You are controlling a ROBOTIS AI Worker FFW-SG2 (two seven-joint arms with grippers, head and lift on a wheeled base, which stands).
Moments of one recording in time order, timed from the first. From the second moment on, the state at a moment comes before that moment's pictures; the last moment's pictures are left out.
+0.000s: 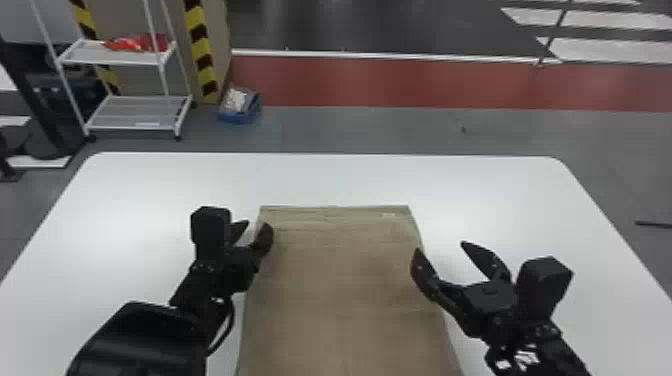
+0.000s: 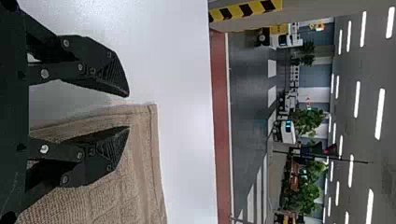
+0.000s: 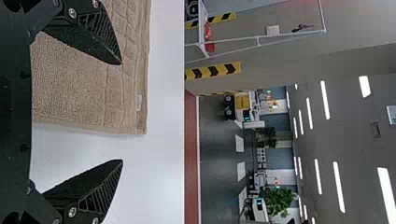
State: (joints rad) left arm 0.01 0.08 -0.20 -1.54 0.10 0.32 0.03; right arm 0.38 -0.13 -0.01 -1.90 -0.17 0.16 0.21
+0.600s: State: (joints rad) left arm 0.01 0.07 -0.21 -1.55 0.09 0.33 0.02; right arm 0.38 -0.13 -0.01 -1.90 -0.17 0.16 0.21
